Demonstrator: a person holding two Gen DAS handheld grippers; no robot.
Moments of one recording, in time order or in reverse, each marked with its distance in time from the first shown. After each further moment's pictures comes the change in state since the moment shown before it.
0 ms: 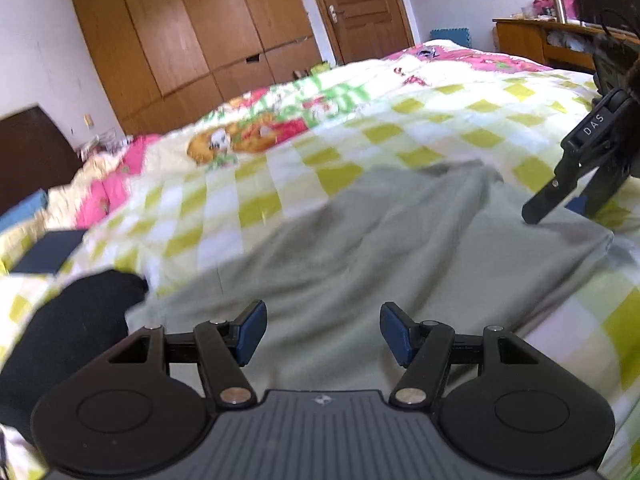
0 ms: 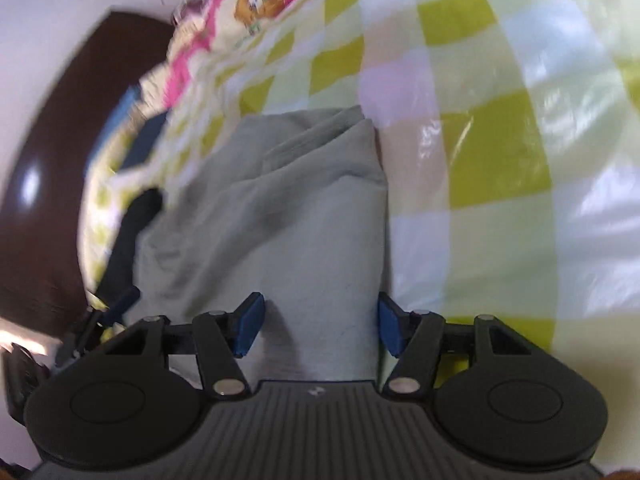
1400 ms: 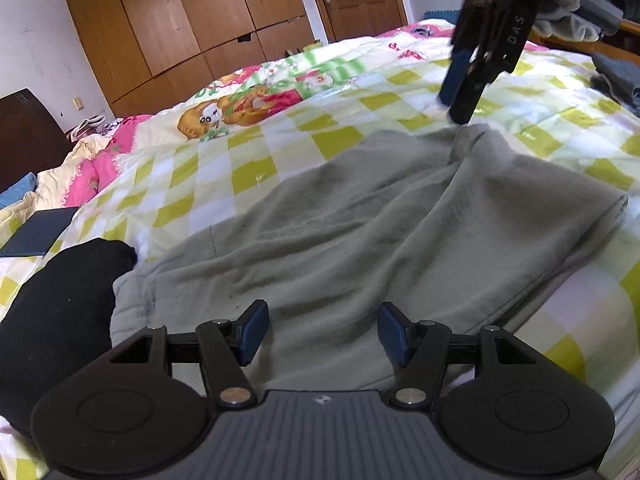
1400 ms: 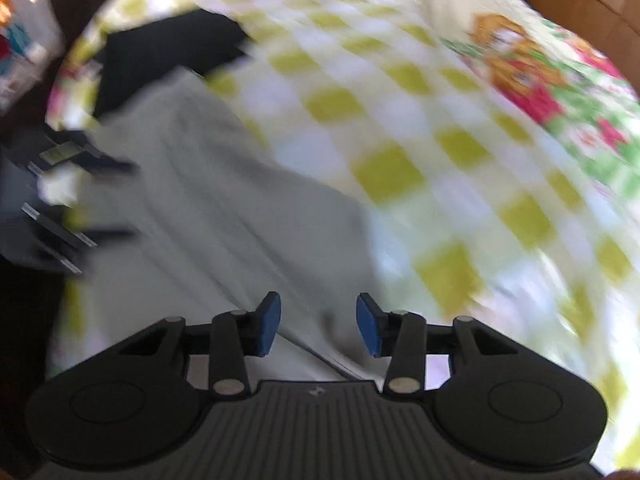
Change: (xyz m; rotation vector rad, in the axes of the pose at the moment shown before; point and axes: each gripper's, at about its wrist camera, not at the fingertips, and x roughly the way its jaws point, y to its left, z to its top) left arm 0.019 0.009 -0.024 -0.009 0.063 -0.035; right arm 0.065 0.165 0.052 -1.145 0.383 -0.300
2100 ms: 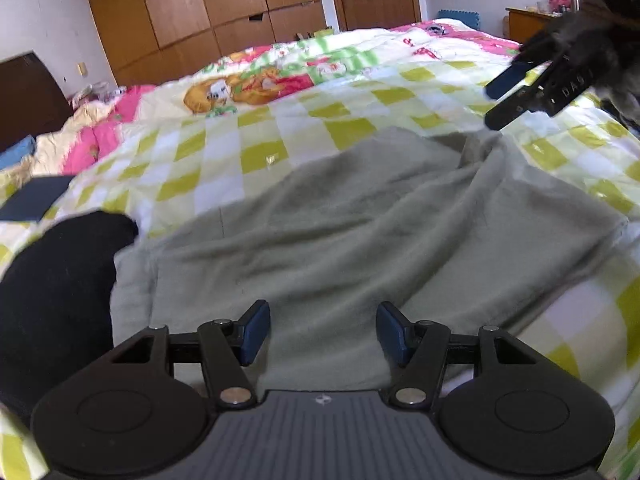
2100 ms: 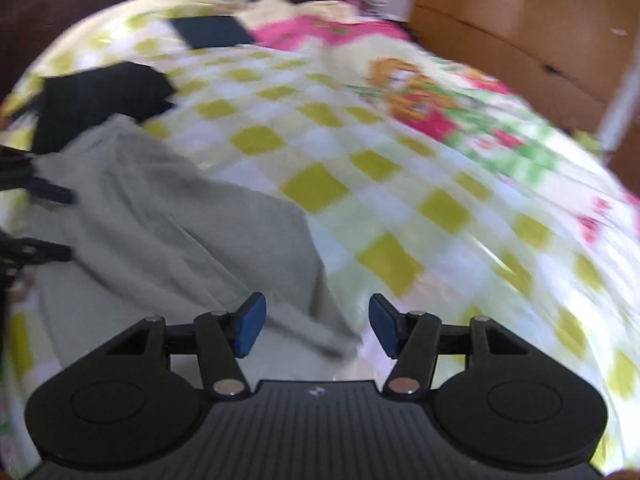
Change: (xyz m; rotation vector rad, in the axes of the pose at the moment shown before) left arm -0.003 0.016 0.003 -0.078 0.045 -0.026; right arm -0.014 -0.020 -0.049 0.158 -0.223 -0.223
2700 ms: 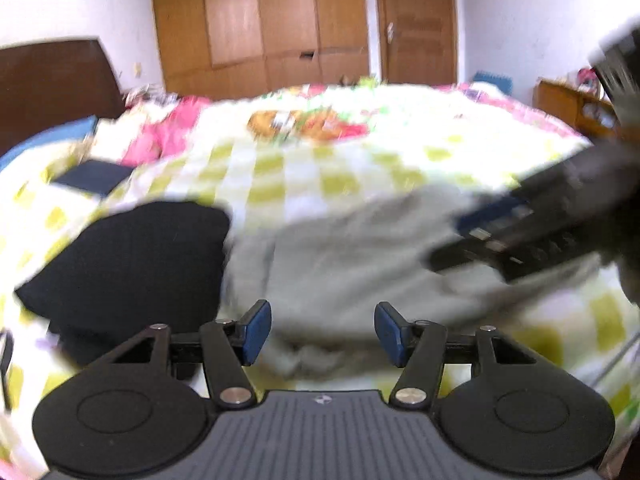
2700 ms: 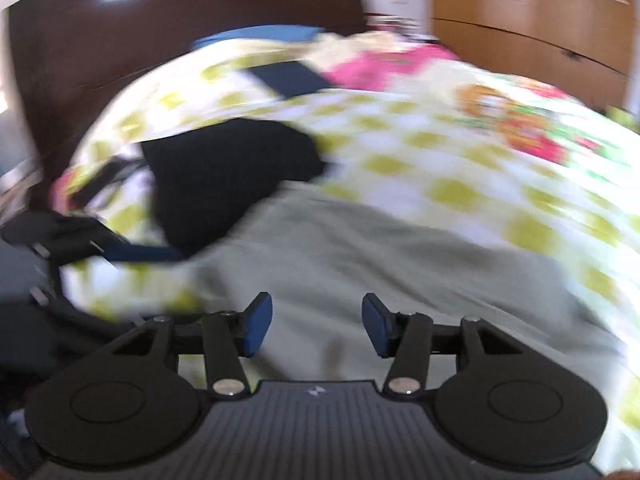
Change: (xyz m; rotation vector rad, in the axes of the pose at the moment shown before) left arm -0.083 0.063 -0.037 -0.167 -0.158 0.010; right arm 0.006 0.184 0.020 0.236 -0.154 -0.085
